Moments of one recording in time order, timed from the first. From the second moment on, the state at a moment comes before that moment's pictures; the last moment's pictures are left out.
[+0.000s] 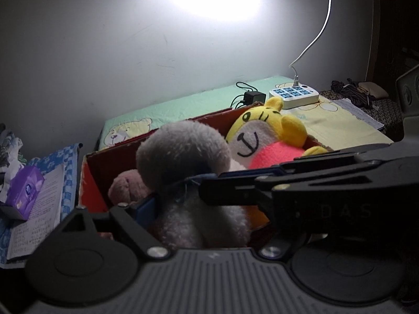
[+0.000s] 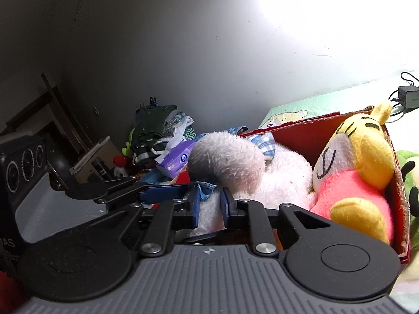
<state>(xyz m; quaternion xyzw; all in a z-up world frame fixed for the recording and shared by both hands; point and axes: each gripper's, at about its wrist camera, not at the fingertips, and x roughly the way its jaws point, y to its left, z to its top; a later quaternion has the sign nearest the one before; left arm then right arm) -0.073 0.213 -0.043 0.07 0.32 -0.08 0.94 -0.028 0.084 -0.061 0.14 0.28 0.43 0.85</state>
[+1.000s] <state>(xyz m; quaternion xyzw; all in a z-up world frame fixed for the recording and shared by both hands) -0.058 0.241 -0.058 0.01 0.36 -0.10 0.93 -0.004 0.102 -0.072 0.13 0.37 0.40 0.83</state>
